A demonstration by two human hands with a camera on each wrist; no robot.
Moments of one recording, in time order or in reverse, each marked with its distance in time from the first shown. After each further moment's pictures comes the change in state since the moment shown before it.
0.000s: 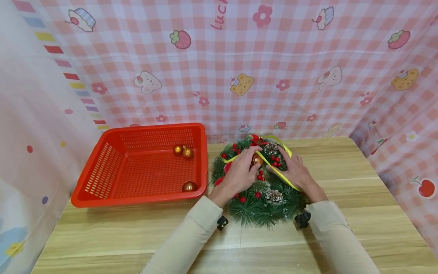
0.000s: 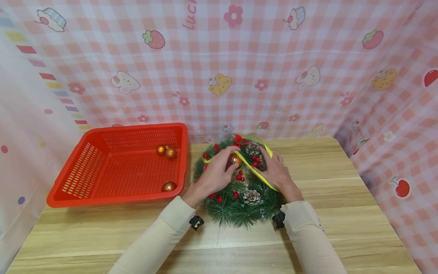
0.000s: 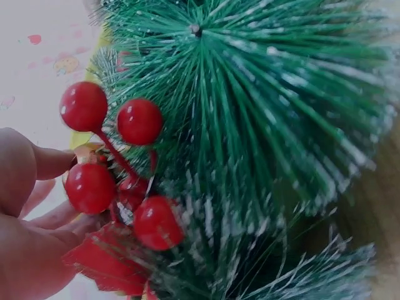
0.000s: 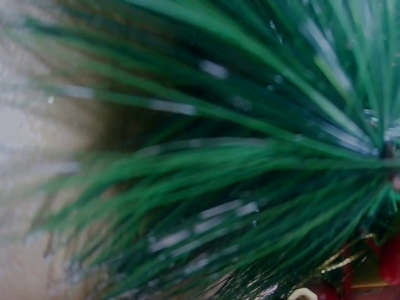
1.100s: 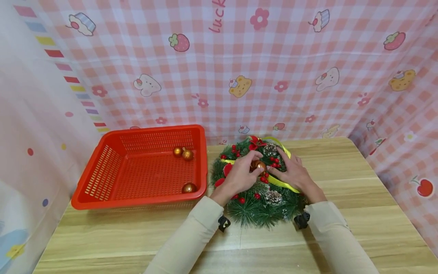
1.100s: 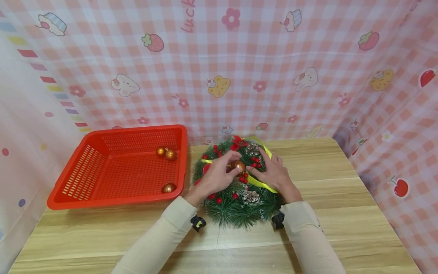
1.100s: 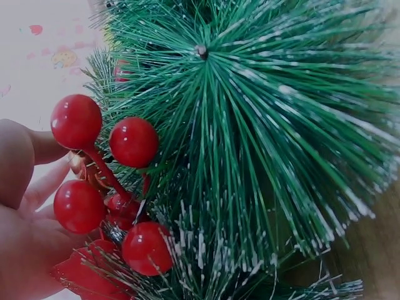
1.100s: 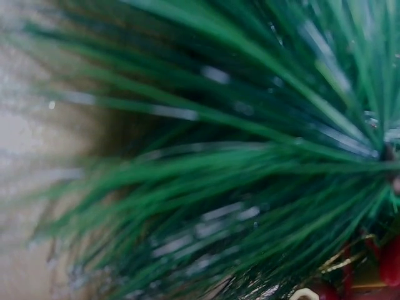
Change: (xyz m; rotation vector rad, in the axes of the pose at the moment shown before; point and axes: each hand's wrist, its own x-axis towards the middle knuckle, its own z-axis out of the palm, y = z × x) left_hand 0.003 -0.002 0.007 -0.124 -0.090 -0.101; right_hand -0.003 0.001 -0.003 0.023 -0.022 -0.016
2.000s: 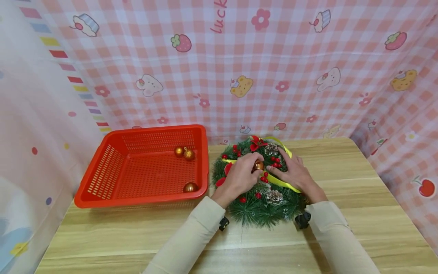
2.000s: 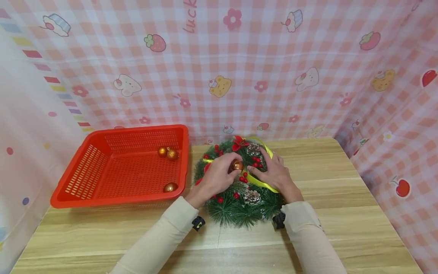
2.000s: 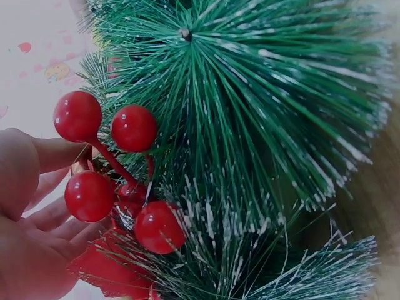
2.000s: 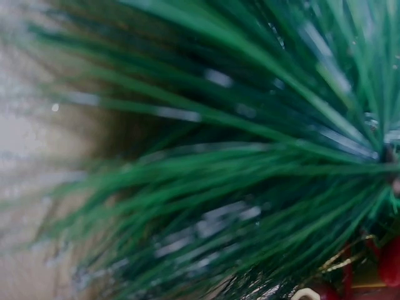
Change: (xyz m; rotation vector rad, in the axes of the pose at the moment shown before) left_hand -0.005 0.003 -0.002 0.264 0.087 0.126; right_hand -0.001 0.000 0.001 0.020 0.009 0.009
